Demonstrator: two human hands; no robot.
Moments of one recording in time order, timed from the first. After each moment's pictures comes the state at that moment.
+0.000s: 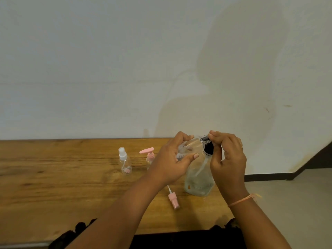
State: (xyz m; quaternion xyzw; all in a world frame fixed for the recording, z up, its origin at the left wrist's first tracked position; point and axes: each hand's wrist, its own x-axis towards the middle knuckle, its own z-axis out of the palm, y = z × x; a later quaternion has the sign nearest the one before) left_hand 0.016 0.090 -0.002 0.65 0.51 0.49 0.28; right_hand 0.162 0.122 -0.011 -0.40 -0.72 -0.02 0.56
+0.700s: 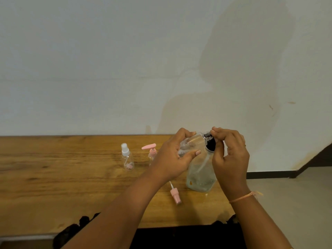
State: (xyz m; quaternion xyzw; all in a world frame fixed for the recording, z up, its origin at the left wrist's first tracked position) left_hand 0.016 0.086 -0.002 0.66 0.50 0.49 0.27; right_hand 0.161 0.118 -0.007 -0.40 -0.71 0.00 0.58
